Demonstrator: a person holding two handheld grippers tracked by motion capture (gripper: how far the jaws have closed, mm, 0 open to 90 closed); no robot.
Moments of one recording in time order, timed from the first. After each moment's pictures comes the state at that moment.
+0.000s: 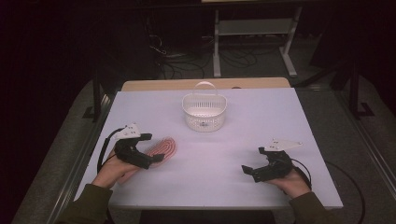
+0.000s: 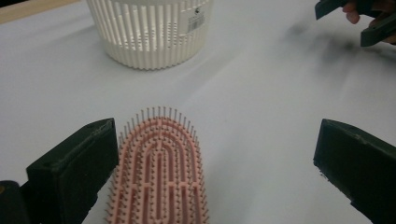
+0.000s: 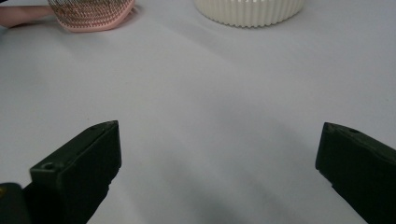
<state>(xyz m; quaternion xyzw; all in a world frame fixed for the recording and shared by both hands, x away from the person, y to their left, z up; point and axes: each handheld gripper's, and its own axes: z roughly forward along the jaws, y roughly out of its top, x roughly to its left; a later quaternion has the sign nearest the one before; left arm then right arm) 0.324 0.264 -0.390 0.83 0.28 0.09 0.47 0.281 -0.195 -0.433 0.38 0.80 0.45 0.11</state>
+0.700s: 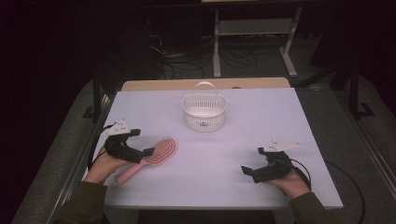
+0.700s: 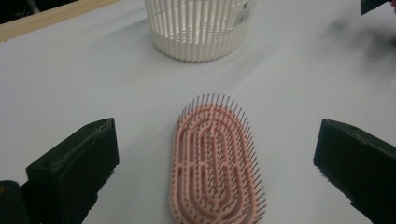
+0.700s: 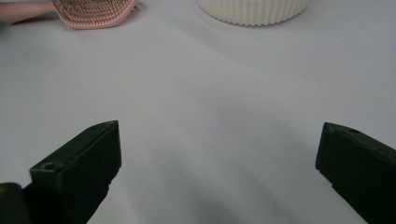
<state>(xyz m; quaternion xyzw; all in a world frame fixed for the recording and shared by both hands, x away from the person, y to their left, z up) 0.333 0.294 -0.390 0.83 0.31 0.13 0.44 0.280 -0.193 -0.434 0.38 0.81 0.44 0.10</state>
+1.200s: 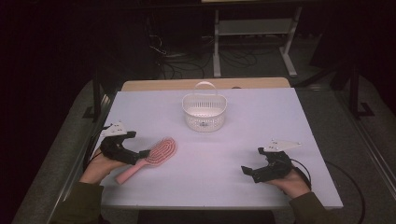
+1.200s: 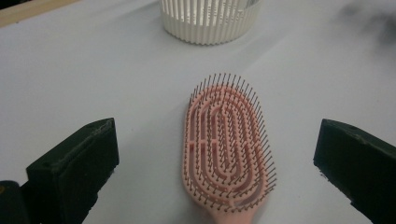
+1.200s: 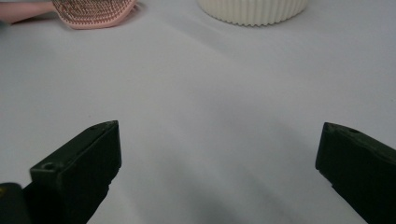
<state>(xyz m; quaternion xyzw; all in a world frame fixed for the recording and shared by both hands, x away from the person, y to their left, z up) 0.330 0.304 -0.392 0.84 0.32 0.13 0.42 0.280 -0.194 -0.434 0.38 0.81 0.44 0.10</state>
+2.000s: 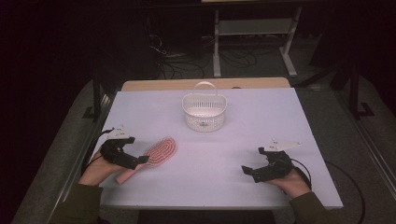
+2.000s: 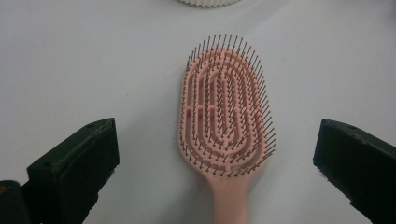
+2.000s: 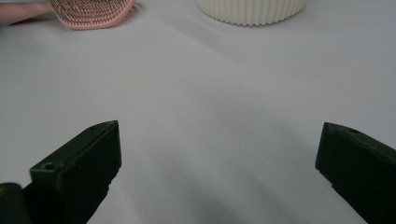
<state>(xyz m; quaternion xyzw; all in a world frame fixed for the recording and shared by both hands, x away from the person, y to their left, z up) 0.324 0.303 -0.398 0.86 0.33 0.11 0.37 0.281 -0.195 -0.434 0.38 0.81 0.44 0.11</state>
